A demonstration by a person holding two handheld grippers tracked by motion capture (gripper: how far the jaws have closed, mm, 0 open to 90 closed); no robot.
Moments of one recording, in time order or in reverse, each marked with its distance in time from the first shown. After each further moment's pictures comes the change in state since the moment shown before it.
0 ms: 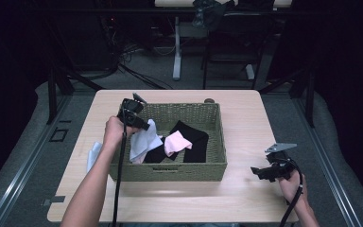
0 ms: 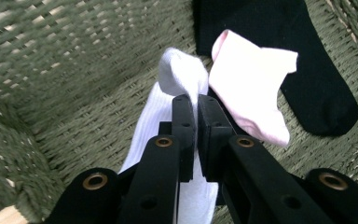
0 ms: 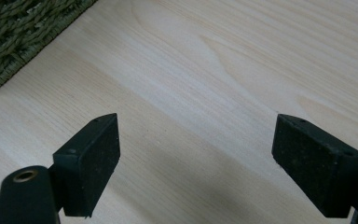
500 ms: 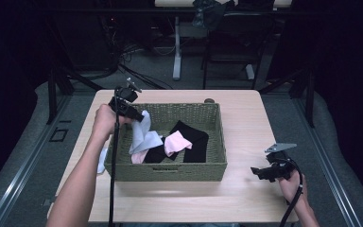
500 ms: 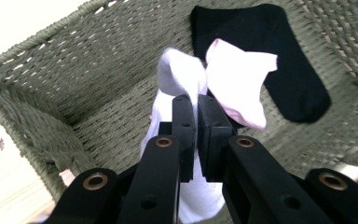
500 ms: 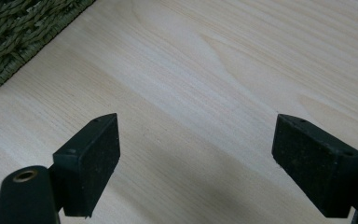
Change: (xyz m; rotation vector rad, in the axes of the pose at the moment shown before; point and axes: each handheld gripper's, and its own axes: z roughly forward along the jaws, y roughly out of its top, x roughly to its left) left arm -0.009 0.017 -0.057 0.039 0.014 0.039; right arm 0.000 0.000 0.000 0.001 -0.002 0.003
